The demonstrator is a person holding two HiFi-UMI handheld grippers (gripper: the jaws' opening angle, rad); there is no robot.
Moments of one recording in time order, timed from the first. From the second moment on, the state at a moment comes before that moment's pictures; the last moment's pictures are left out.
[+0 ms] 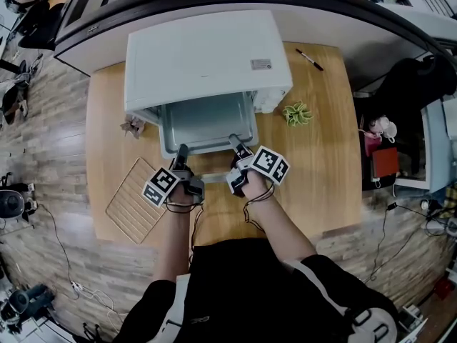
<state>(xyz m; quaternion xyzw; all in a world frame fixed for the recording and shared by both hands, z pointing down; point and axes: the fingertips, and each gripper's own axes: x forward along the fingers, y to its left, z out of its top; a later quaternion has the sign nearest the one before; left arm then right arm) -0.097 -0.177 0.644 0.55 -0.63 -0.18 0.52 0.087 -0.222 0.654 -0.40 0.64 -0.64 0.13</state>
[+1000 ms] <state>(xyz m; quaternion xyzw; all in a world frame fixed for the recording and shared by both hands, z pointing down) -0.078 -0.117 0.635 0.55 -0.62 -0.17 0.53 0.103 -0.167 0.639 -0.39 0.68 -0.62 0.11</state>
